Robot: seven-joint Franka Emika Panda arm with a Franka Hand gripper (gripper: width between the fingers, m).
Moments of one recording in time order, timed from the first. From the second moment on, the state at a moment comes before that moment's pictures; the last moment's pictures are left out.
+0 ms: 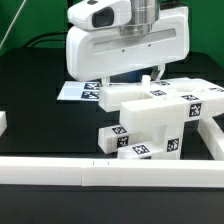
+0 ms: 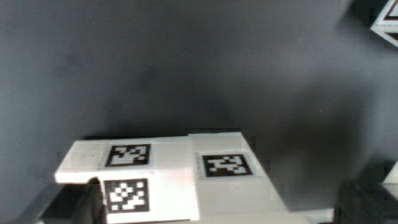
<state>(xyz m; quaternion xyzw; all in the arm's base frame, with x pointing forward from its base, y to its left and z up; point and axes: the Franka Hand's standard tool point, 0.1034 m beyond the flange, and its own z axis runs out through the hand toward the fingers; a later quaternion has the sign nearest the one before) 0.533 0.006 0.077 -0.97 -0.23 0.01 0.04</state>
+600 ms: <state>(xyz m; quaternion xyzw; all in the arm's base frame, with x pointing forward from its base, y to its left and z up) 0.516 -0.001 0.079 -0.98 -0.18 0.02 0.04</state>
